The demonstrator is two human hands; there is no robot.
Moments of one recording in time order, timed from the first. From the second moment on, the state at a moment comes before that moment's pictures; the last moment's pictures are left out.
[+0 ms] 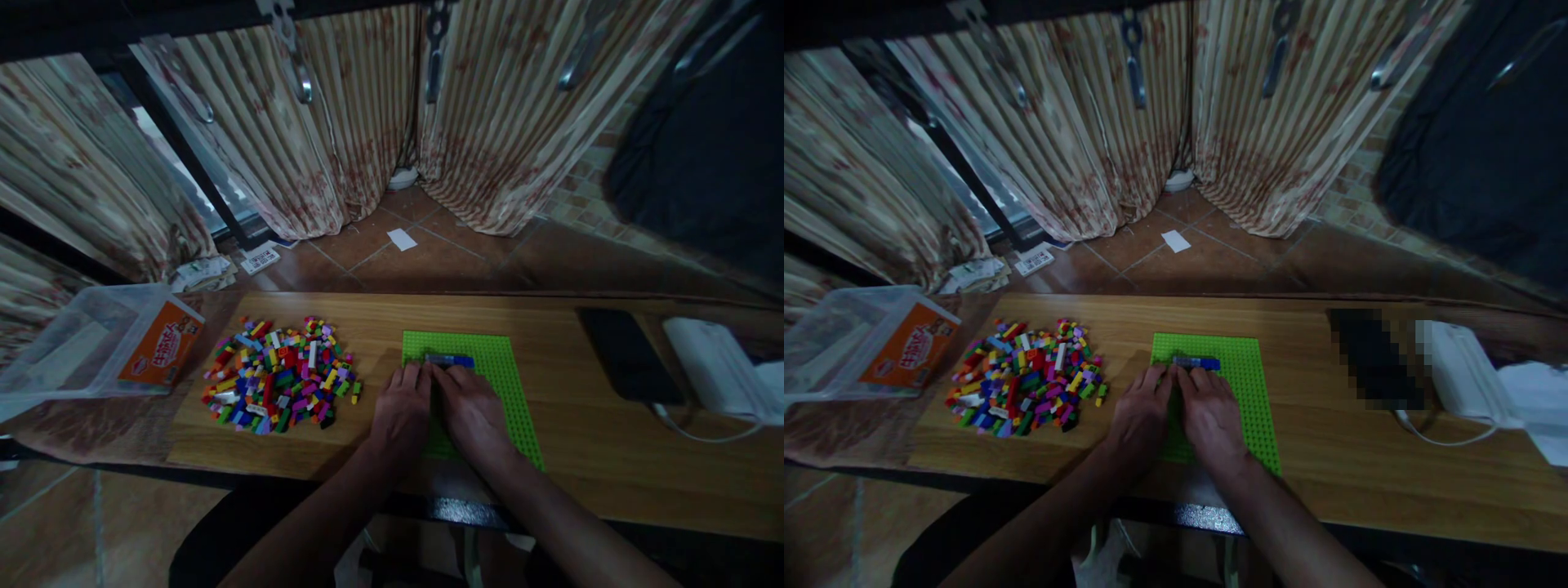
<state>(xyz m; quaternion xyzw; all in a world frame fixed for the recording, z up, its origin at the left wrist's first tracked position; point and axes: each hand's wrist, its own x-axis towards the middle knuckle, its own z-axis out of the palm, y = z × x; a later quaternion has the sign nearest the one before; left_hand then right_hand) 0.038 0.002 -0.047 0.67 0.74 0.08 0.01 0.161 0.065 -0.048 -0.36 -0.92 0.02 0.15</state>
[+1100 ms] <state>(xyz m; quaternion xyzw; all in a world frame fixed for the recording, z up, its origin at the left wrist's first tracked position) 0.039 -0.007 -0.057 0.71 0.69 0.14 0.06 0.192 0.129 -0.045 -0.47 -0.82 0.16 0.29</state>
